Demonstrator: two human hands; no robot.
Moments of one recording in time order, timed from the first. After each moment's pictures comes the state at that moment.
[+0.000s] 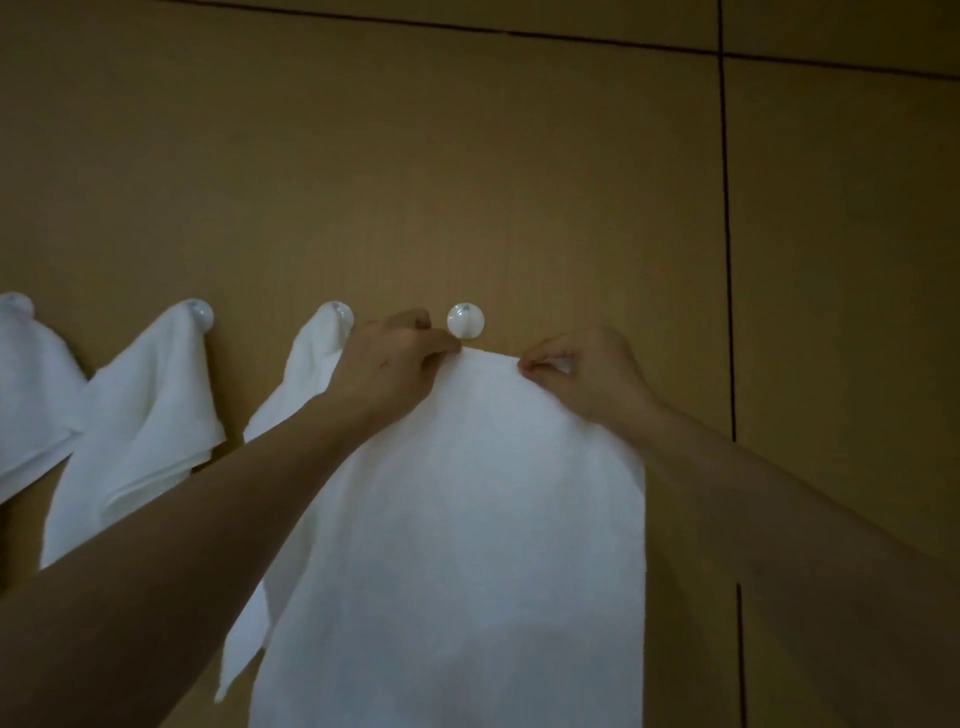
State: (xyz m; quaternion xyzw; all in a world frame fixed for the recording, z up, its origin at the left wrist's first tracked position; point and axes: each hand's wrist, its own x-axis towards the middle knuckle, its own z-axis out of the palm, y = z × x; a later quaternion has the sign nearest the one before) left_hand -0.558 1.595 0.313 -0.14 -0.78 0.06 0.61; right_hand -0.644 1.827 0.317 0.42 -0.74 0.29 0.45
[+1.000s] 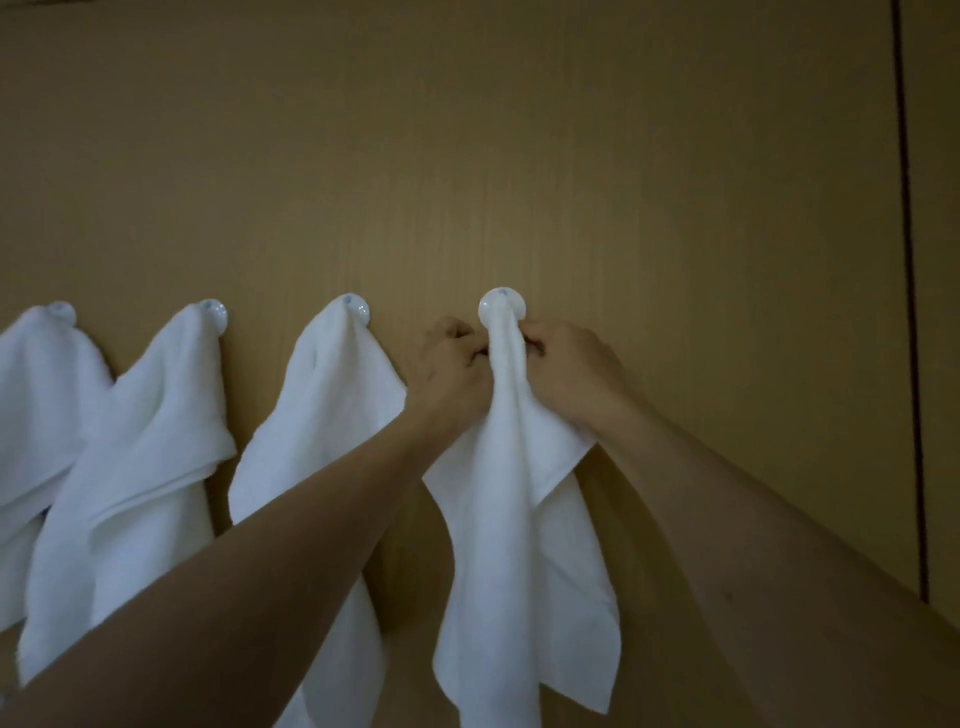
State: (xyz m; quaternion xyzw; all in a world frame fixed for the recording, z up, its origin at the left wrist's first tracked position) left_hand -0.680 1.600 0.314 -0.02 -0.81 -0.20 0.56; right_hand -0.742 1.742 0.333 0.45 -0.75 0.35 0.33
